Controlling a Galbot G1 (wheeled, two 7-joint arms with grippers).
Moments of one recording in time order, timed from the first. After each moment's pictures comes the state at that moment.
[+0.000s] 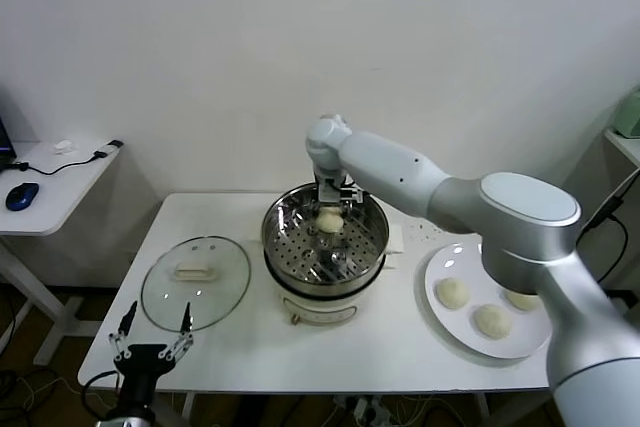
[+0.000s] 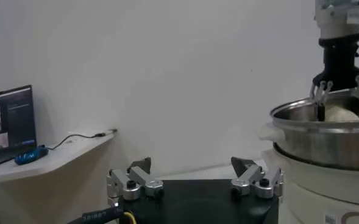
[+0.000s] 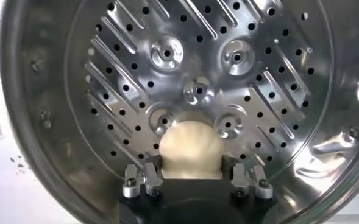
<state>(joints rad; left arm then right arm) 1.78 -1.55 -0.73 -2.12 0.06 -0.11 0.03 0.37 1.50 -1.12 0.73 -0.52 0.72 -1.10</state>
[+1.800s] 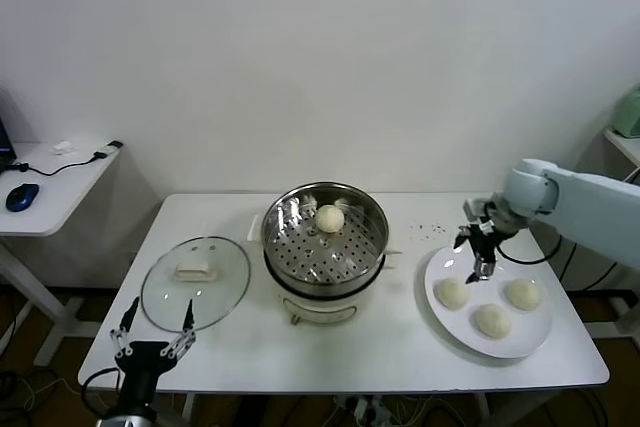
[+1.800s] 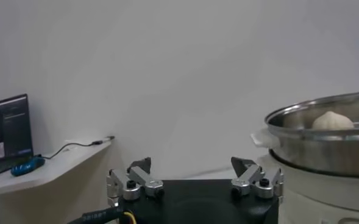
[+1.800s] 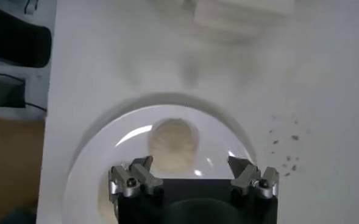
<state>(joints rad) 1.79 -1.55 -0.72 -2.15 0.08 -0.10 0.03 0.37 0.66 -1.35 1.25 0.31 -0.28 -1.01</state>
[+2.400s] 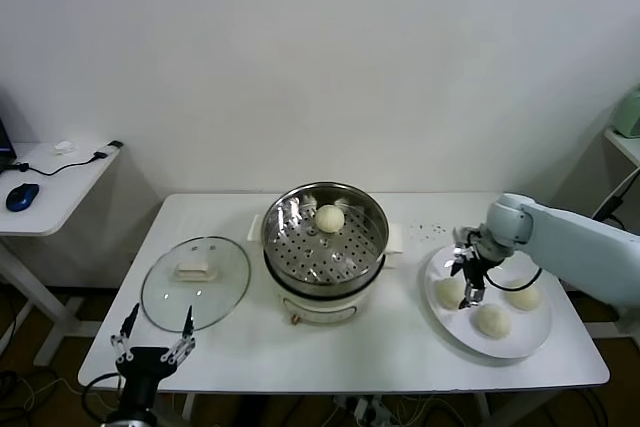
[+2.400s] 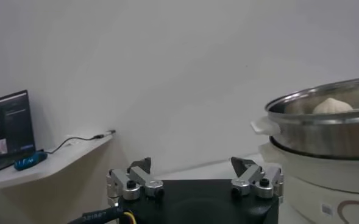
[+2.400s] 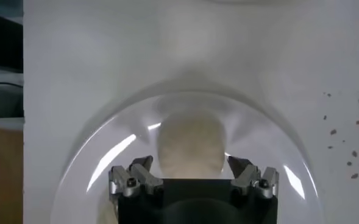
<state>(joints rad) 1.80 -1.55 -0.73 -2.13 0.11 -0.11 0.03 0.16 0.77 -1.19 1.09 0.23 -0.29 -1.01</state>
